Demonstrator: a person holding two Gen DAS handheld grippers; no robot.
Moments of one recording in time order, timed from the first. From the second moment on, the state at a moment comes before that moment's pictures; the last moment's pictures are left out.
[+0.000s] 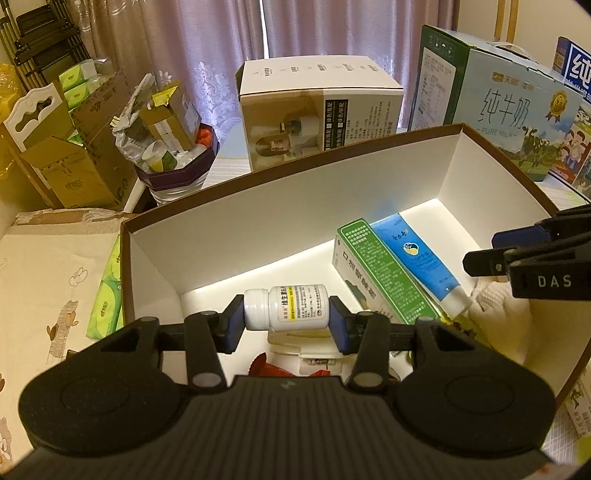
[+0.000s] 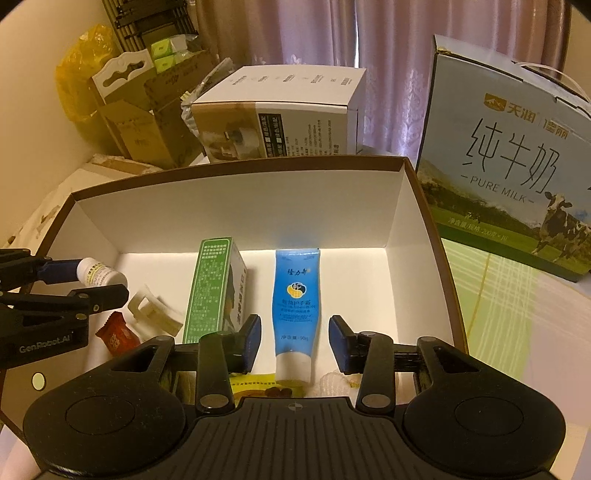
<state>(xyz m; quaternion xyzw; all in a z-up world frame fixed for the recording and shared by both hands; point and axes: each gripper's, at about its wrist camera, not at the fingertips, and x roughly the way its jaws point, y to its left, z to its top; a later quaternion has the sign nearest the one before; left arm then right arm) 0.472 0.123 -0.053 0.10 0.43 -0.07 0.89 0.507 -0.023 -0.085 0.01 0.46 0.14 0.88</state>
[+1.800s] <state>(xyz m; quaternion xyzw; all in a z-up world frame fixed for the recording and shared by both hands) 0.349 0.115 0.020 0.05 0.41 -0.08 0.91 0.370 -0.056 -0.015 0.10 0.39 0.14 0.91</state>
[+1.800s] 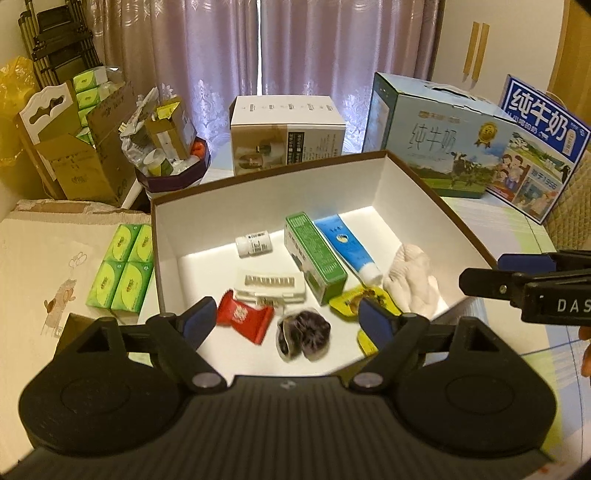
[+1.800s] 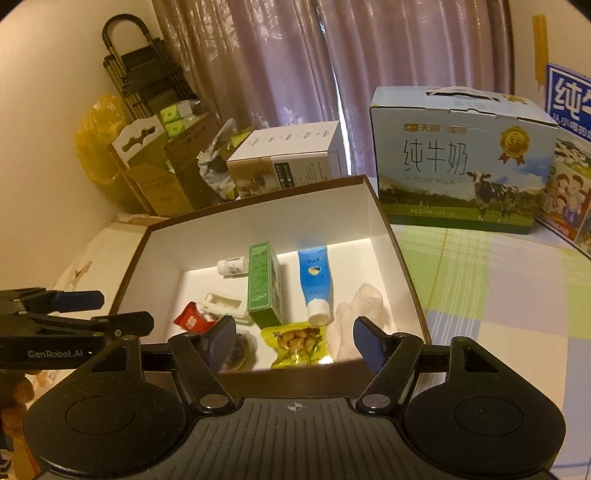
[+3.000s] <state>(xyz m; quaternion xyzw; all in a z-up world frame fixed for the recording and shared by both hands) 0.218 0.087 0.015 0.04 0.43 -0.09 0.90 0.225 -0.081 -0.022 0.12 0.40 0.13 0.90</state>
